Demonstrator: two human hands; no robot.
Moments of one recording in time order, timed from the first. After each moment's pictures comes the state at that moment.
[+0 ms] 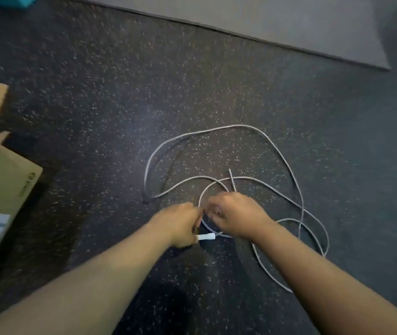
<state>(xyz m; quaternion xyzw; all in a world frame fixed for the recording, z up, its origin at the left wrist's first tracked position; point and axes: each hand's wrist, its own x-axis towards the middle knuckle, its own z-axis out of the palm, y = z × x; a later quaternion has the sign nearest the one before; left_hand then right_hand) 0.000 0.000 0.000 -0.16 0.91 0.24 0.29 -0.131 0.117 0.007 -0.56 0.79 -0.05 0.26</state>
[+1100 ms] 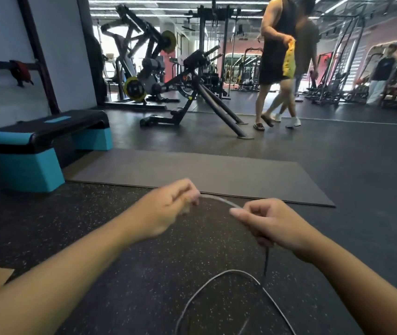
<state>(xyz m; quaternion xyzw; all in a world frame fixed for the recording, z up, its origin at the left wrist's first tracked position) -0.096 -0.120 0.276 -0.08 0.92 0.35 -0.16 -0.255 0.085 0.261 -0.44 0.71 -0.49 0.22</state>
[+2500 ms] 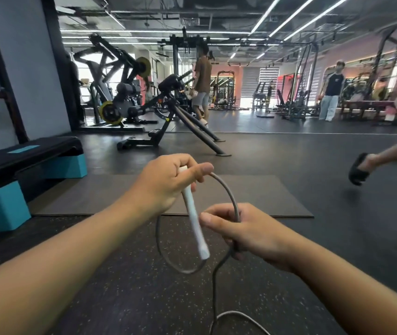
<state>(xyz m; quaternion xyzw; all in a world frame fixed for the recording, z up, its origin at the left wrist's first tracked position) -0.160 -0.094 0.359 -0.04 0.89 0.33 -0.31 -0.249 0.079 0.303 -0.48 0.69 -0.49 0.25</state>
